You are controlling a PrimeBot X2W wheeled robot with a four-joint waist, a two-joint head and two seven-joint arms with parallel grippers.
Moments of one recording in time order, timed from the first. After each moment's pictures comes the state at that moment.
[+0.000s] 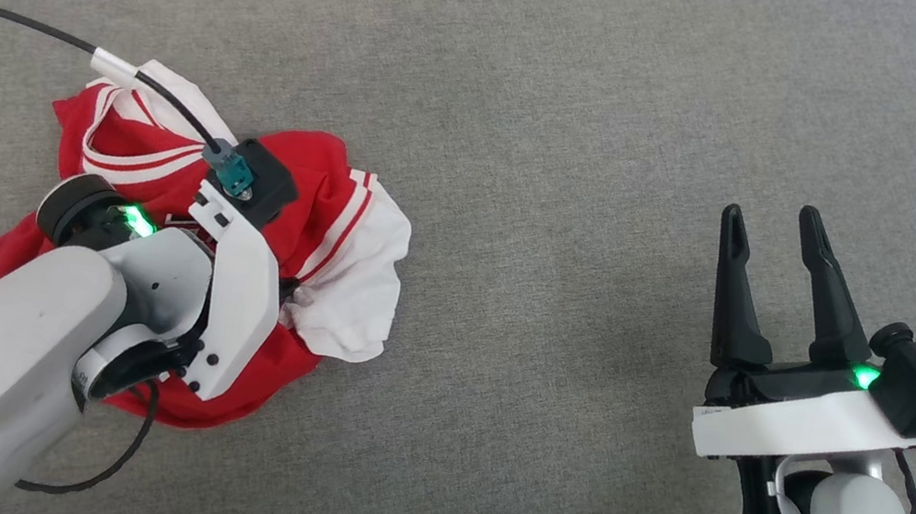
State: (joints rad) left arm -0.72 0.64 -0.85 0.21 -0.79 -0.07 0.67; right arm -0.30 -0.05 0.10 0.14 0.32 0.13 -0.24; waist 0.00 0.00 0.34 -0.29
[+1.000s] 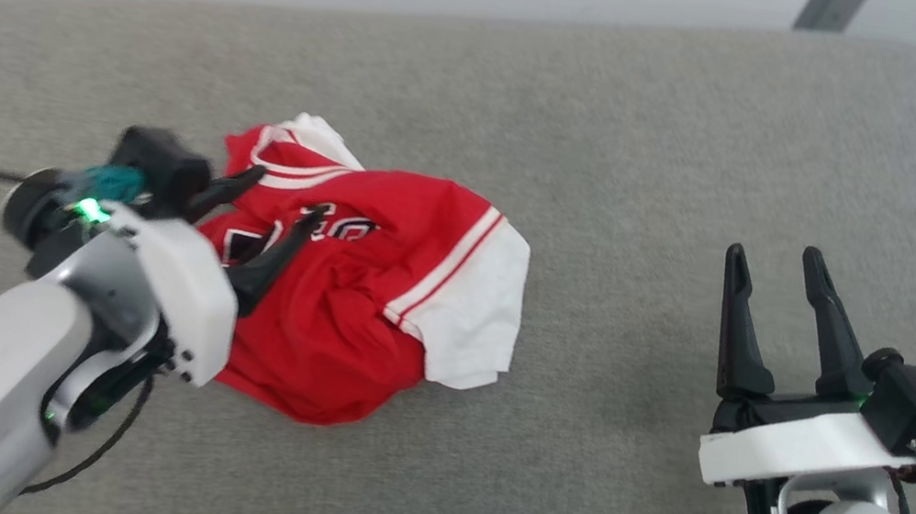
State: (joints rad) left arm -0.61 0.65 -0.74 0.18 -0.78 -0.02 0.12; right arm -0.26 -0.05 0.06 0.19 0.26 0.13 -0.22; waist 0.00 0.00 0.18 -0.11
